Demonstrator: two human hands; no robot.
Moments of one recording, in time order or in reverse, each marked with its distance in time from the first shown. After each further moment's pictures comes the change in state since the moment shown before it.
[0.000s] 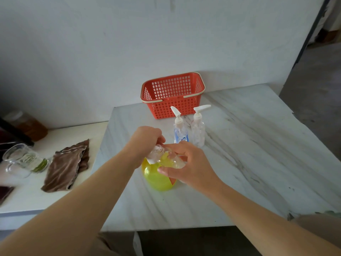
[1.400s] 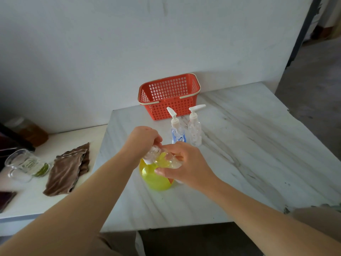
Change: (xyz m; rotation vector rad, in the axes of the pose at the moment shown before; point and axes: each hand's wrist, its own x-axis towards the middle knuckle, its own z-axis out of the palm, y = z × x) left_hand -0.002 0.001 -0.001 0.000 0.037 0.033; right_hand -0.005 -0.009 -0.005 -0.047 -0.002 -0.035
